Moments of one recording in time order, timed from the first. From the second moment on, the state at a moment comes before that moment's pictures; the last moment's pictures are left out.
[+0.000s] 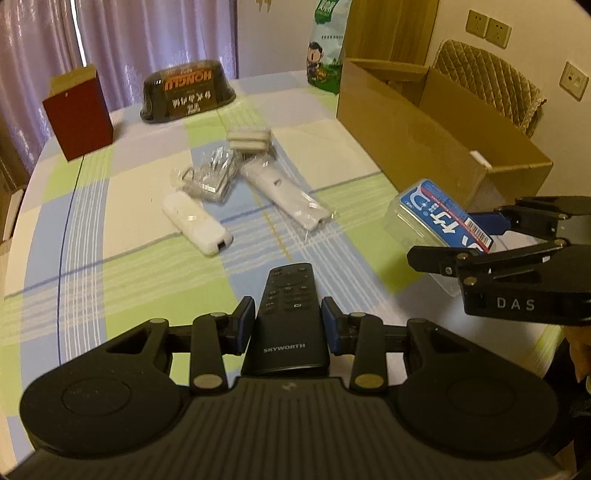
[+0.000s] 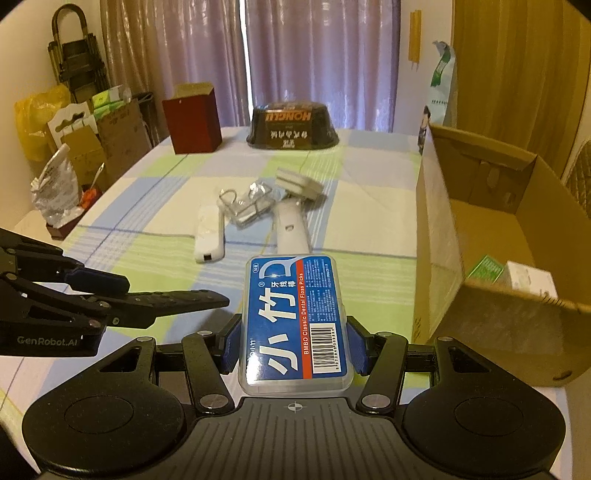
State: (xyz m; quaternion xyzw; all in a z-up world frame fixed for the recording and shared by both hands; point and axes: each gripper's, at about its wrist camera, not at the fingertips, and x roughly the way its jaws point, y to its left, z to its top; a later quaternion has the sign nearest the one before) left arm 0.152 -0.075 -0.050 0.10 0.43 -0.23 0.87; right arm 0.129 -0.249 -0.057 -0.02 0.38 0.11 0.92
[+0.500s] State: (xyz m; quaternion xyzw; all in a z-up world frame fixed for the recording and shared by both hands) left arm 0.188 -0.150 0.018 0.10 0.37 -0.27 0.88; right arm 0.157 -0.314 0.015 0.00 0.32 0.06 0.95
